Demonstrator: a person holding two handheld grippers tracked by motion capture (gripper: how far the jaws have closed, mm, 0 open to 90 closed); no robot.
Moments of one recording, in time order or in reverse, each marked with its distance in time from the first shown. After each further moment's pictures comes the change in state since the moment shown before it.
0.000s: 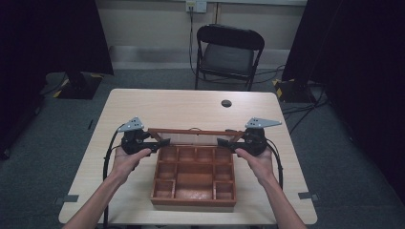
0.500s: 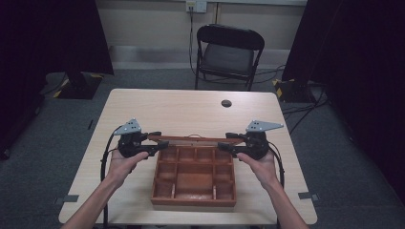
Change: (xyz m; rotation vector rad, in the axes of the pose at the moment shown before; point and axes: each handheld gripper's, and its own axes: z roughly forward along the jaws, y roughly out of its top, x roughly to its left) left arm -0.011 0.003 -0.013 0.008 -0.013 0.027; right arm 0.012 0.000 -0.010 0.028 0.011 -0.034
